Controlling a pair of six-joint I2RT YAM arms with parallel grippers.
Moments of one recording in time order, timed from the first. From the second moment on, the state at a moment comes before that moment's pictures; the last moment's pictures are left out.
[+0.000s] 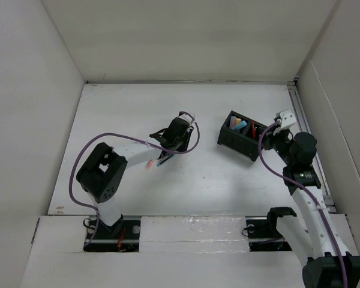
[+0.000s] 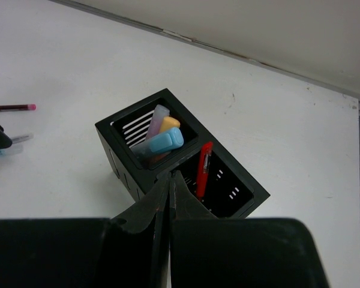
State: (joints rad) left arm -0.72 1.73 1.05 -0.11 -0.18 -0.26; right arm 0.01 0.73 0.59 0.03 -0.35 -0.12
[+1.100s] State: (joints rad) left arm -0.72 1.83 1.06 -0.09 -0.20 -0.22; right arm 0.01 0.71 0.61 0.01 -0.35 -0.13
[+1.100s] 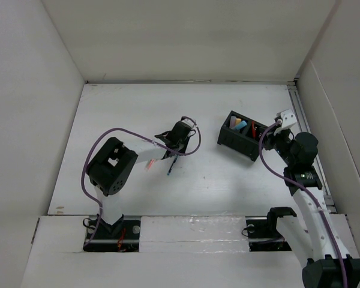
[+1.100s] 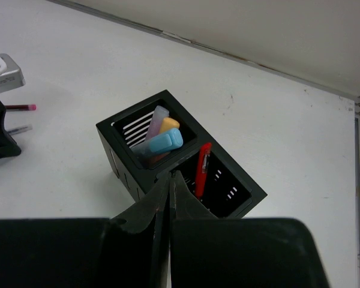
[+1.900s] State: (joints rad) left arm -0.78 1.62 1.47 -0.08 0.04 -0.40; right arm 0.02 0.69 0.68 -0.20 -0.32 -0.14
